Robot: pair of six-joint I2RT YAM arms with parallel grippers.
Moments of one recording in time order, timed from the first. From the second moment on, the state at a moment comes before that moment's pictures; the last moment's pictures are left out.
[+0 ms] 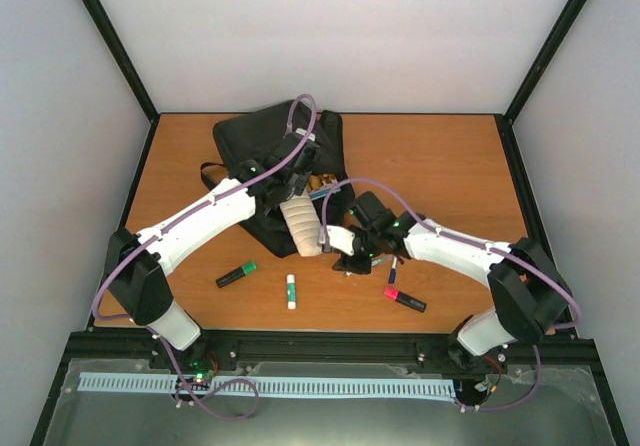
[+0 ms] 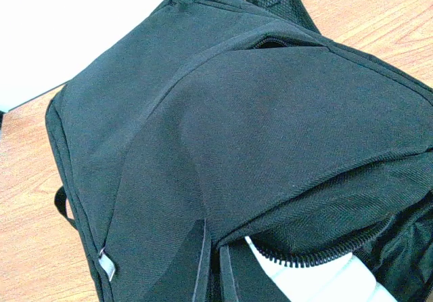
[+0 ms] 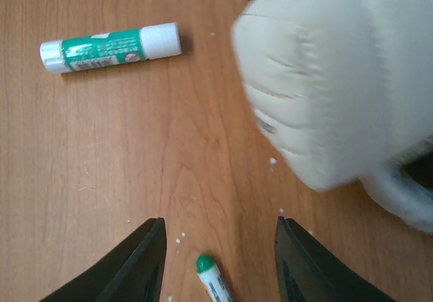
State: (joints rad) left arm -0.73 1.59 1.42 -0.65 -0.58 -0.14; right arm 0.72 1.49 0.91 -0.49 -0.42 -0.65
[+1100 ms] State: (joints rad) left arm -0.72 1.58 1.42 -0.67 -0.50 -0.13; right arm 0.88 1.84 1.07 0.08 0.18 -0.89
